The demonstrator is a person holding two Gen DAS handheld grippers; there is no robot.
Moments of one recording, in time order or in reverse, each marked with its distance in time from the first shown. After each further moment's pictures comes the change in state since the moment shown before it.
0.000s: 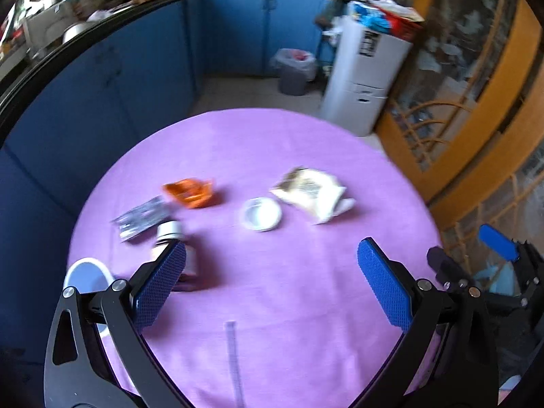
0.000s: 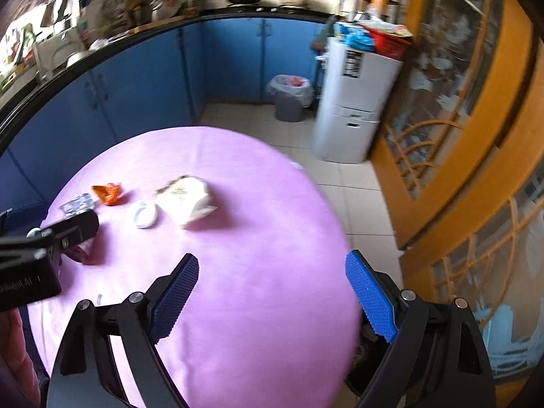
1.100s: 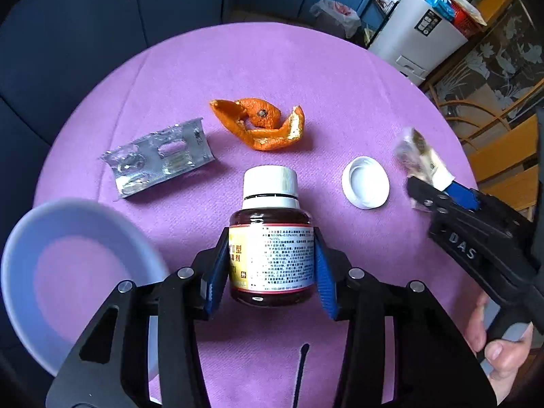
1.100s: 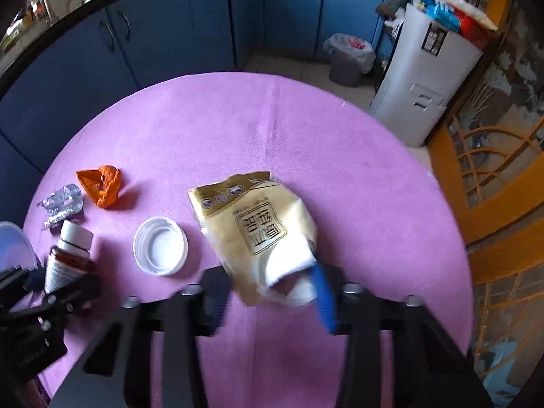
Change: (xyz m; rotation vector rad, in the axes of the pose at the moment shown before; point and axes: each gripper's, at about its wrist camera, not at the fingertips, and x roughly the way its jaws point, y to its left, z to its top) left arm 0.085 0.085 -0.015 -0.184 0.238 -0.036; right arm 0.127 0.079 0.039 -0.135 0.187 0.110
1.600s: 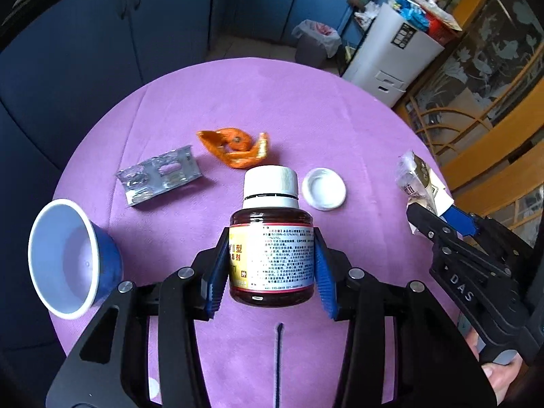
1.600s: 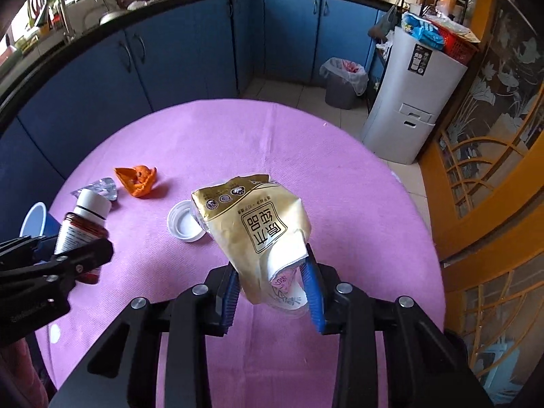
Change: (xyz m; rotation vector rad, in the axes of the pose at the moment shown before) left arm -0.044 -0.014 -0.013 0.049 -0.095 -0.048; right arm -0.059 -0.006 -0.026 0.010 -0.101 0.014
